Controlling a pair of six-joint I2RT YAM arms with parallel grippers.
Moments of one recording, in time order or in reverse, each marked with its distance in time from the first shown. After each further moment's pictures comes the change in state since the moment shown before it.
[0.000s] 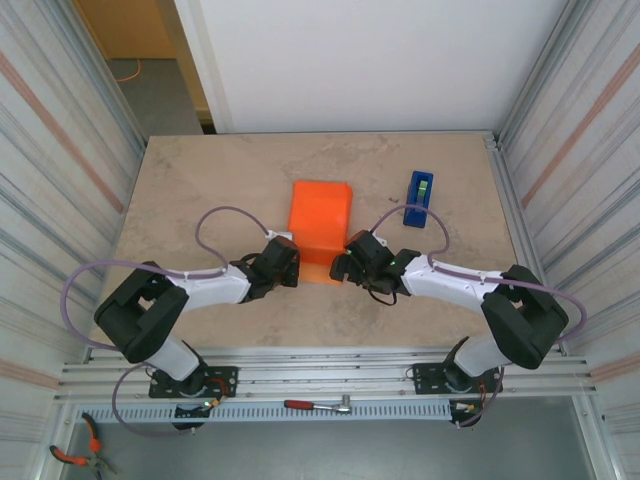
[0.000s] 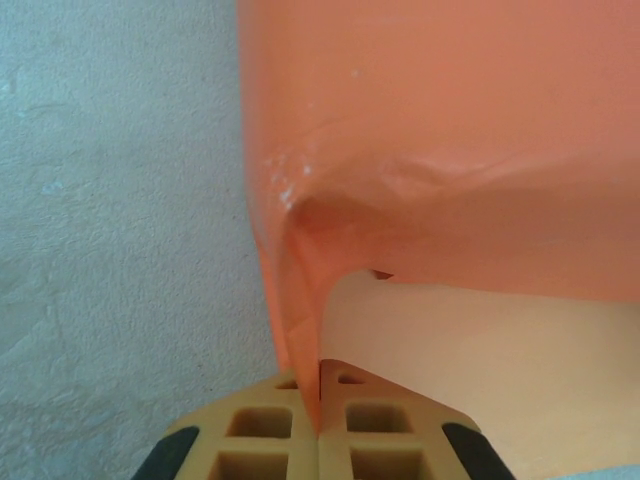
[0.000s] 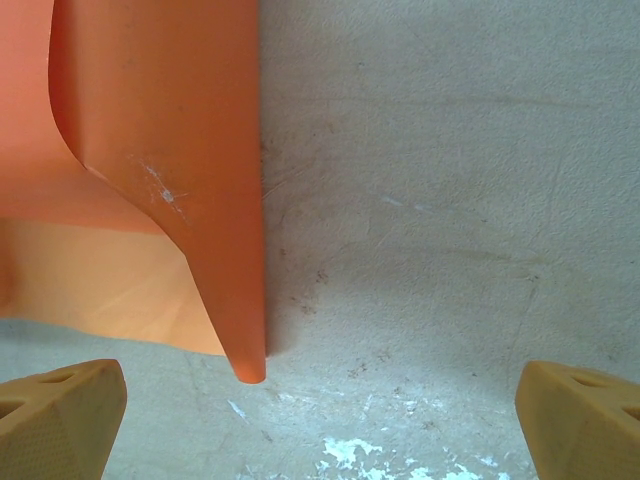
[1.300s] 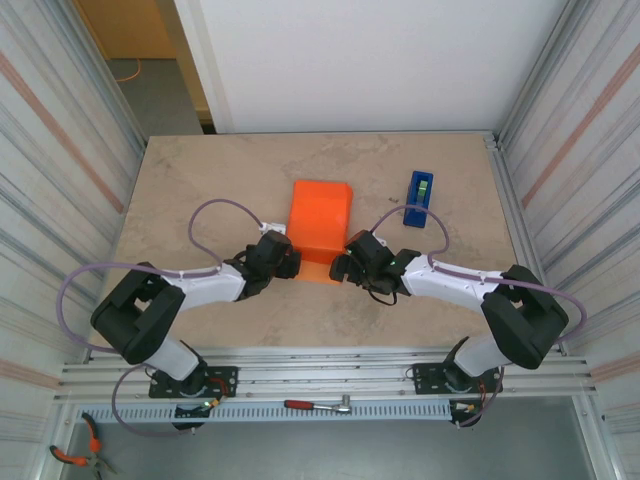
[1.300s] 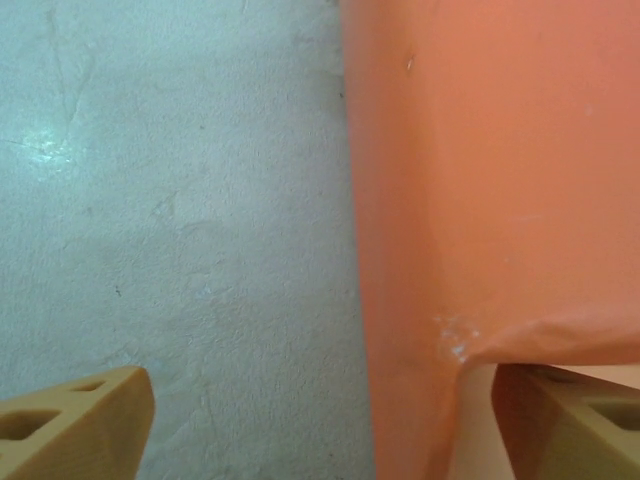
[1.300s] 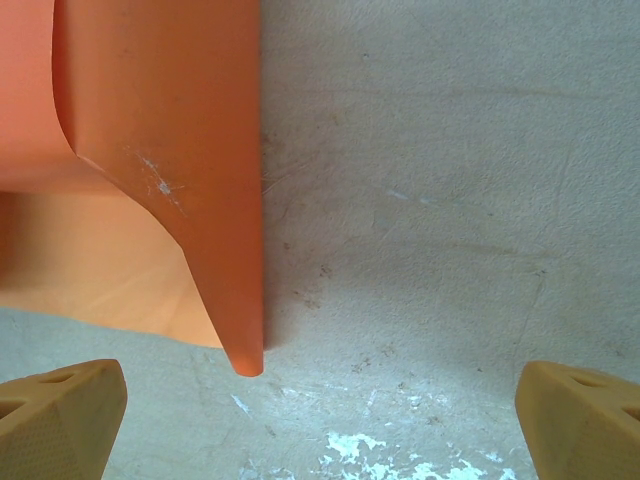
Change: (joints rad) left arm 0.060 -0.010 -0.018 0.077 -0.118 0.156; right arm -0.002 0.000 0.000 -0.001 -0.011 0.000
